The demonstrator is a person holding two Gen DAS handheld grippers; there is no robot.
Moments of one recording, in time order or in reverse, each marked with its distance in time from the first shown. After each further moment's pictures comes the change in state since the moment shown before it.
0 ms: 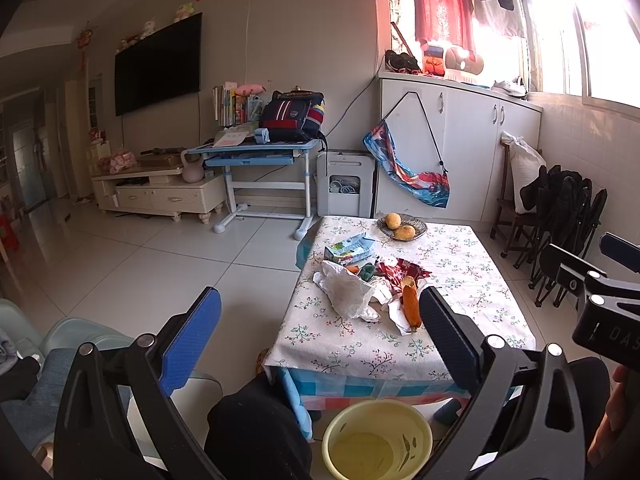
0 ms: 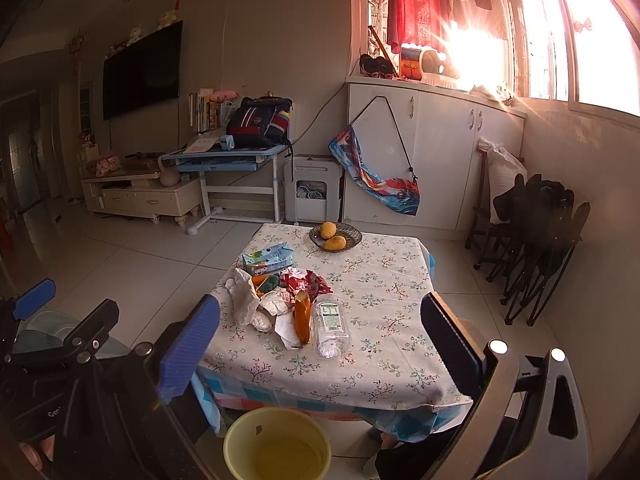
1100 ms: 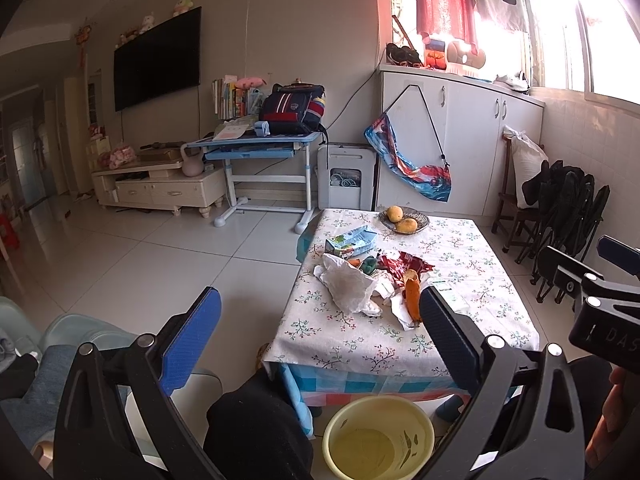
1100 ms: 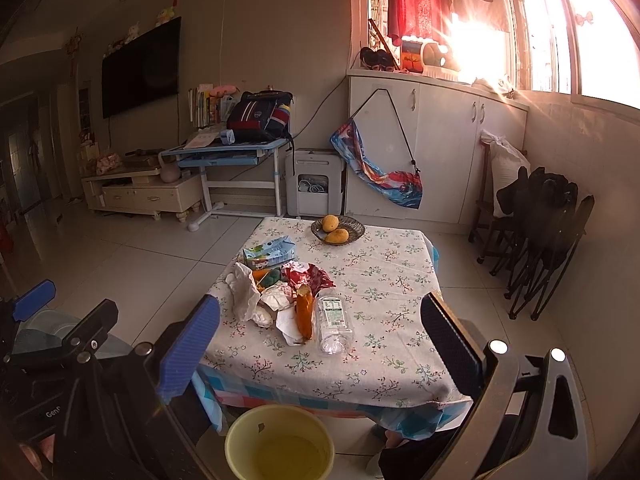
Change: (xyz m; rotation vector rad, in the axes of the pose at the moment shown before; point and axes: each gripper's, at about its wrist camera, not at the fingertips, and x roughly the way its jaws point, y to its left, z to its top) left arm 0.015 -0.003 -0.007 0.002 0.034 0.006; right arm 0.025 -0.004 -0.006 -0.004 0.031 0.005
